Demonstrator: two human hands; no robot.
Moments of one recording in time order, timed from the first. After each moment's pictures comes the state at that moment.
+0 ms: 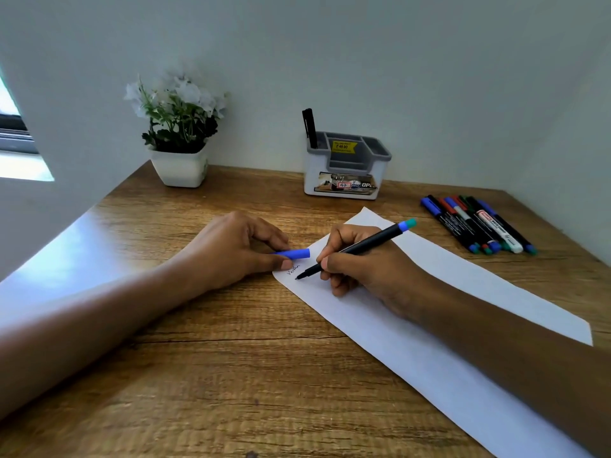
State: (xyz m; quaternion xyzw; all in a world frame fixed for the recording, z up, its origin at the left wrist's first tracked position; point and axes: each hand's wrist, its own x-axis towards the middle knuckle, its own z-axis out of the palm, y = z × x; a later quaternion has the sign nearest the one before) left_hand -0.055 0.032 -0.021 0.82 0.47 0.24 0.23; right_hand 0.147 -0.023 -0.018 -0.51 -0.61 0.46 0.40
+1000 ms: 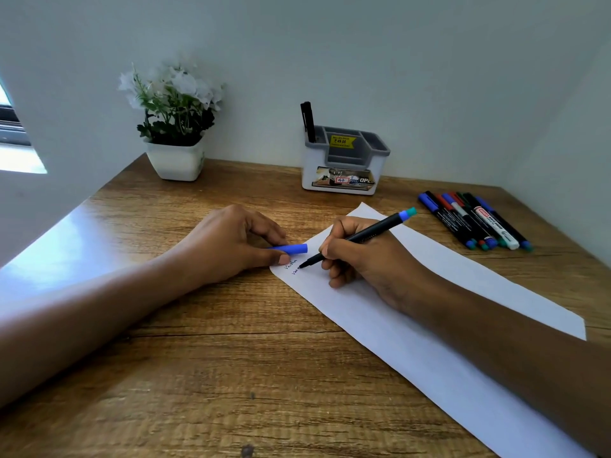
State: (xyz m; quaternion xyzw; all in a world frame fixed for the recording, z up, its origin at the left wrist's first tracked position) left_hand -0.053 0.031 -0.020 0.82 0.47 0.24 0.24; right_hand 0.146 -0.021 -0.017 -0.54 -0.57 0.46 0.42
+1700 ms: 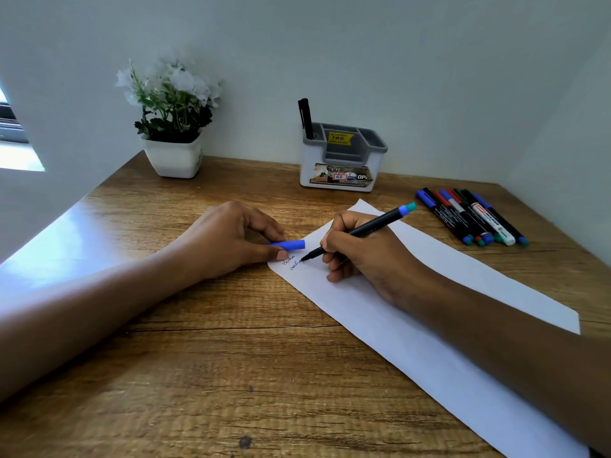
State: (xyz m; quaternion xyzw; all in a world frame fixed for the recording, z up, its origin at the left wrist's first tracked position) left_hand -0.053 0.032 -0.020 0.82 0.47 0.24 0.24; right_hand 0.146 -0.020 -0.017 -0.55 -0.56 0.45 0.43
